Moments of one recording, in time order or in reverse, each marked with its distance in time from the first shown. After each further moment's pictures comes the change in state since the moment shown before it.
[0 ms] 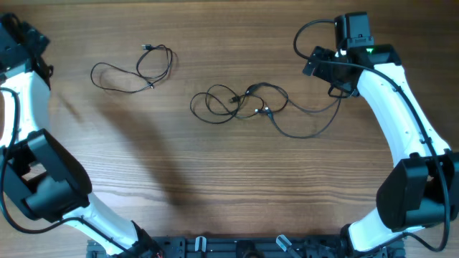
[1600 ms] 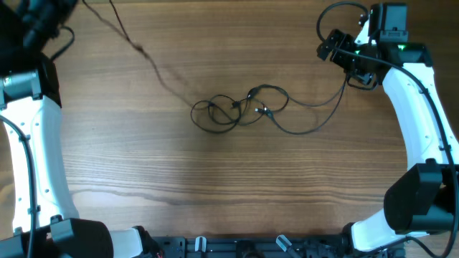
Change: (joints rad) left arm -0.165 -0.416 -0.011 0.319 0.978 -0.641; right arm -0.134 -0.031 0.038 0.080 -0.252 -0.029
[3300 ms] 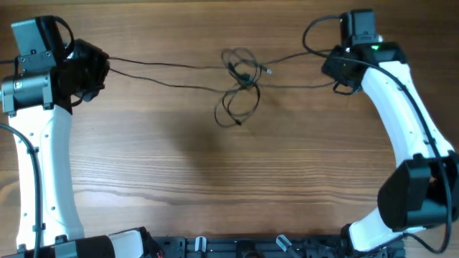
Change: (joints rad) left arm -0.092 -0.063 0.006 -1.120 -0.568 0.105; right arm 0.100 0.018 -0.002 -0.109 0.438 0.163
